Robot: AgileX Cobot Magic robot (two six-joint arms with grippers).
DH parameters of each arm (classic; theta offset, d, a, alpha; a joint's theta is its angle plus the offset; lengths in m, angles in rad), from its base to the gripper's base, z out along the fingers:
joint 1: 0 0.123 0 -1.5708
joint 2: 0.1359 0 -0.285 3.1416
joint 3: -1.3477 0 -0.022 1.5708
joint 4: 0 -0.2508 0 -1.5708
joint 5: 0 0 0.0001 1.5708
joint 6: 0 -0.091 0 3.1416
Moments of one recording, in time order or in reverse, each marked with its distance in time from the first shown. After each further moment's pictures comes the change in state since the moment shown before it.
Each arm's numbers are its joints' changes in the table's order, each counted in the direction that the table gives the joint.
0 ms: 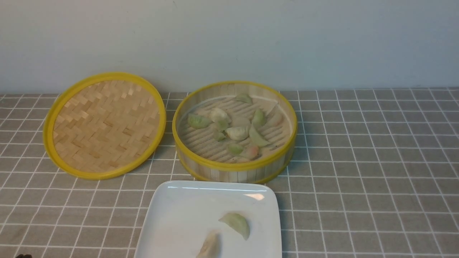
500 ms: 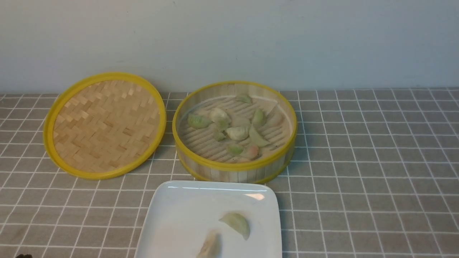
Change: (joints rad) right arm -0.627 0.000 -0.430 0.044 0.035 0.002; left arm 0.000 0.000 0.000 0.002 0.000 0.000
